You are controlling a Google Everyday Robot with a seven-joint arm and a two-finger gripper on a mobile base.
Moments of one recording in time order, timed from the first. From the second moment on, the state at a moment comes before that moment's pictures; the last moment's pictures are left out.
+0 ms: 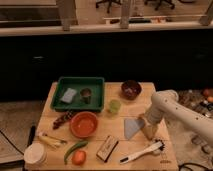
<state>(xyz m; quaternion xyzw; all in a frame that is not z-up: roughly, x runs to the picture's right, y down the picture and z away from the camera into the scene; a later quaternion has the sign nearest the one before) 0.260 0.238 0.850 -0.37 -0.12 -0.07 0.92</state>
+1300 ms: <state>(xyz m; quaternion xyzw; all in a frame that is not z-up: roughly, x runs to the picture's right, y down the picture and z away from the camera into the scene) 0.248 0.234 0.844 -0.35 -0.13 -0.09 0.92</state>
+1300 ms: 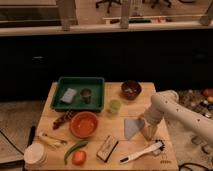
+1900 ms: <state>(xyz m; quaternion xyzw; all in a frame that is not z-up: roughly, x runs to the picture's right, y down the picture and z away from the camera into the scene) 0.228 0.228 0.845 -0.34 -0.14 -0.11 0.92</state>
